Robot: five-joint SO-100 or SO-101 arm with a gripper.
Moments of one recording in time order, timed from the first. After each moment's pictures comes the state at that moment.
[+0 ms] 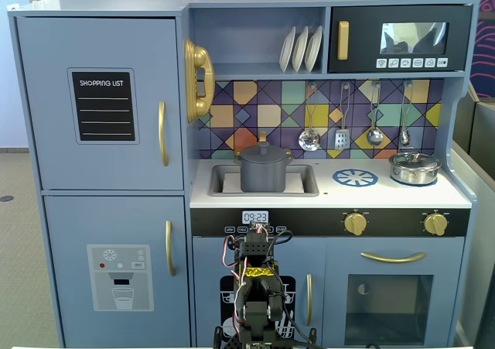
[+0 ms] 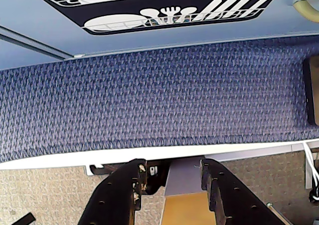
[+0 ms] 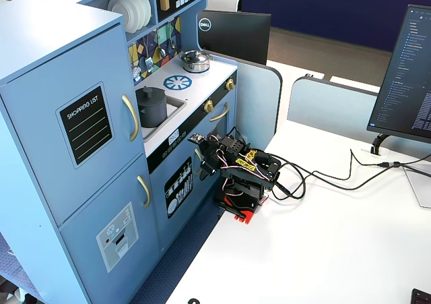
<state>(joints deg) -1.2 182.9 172.1 77.8 -88.0</state>
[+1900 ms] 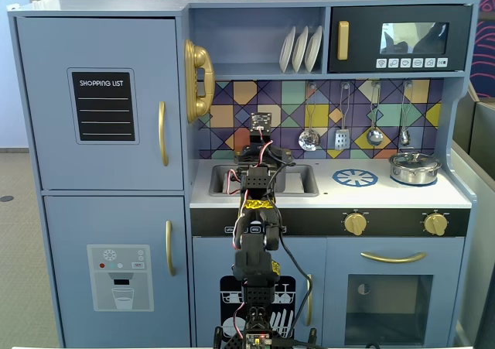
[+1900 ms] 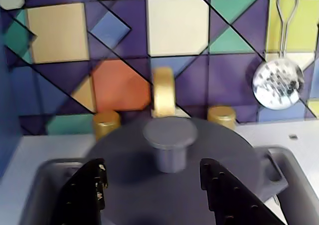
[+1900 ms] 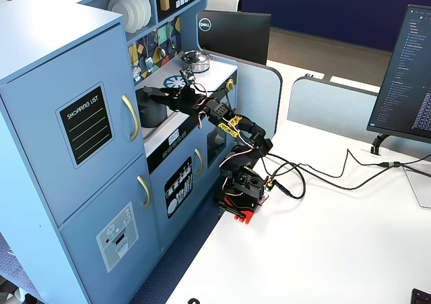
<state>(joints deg) 3.3 136.4 116.8 15.4 -90.5</state>
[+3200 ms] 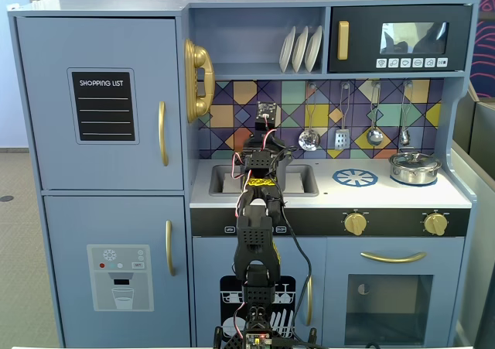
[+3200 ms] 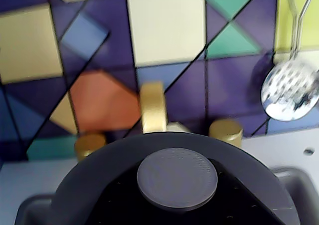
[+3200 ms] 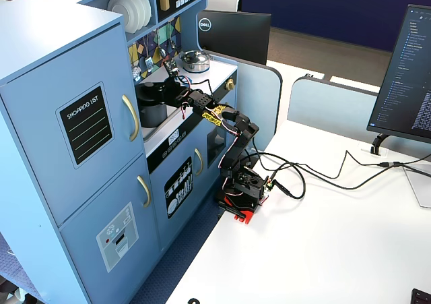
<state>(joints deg) 3.3 114.4 97.7 13.2 -88.2</state>
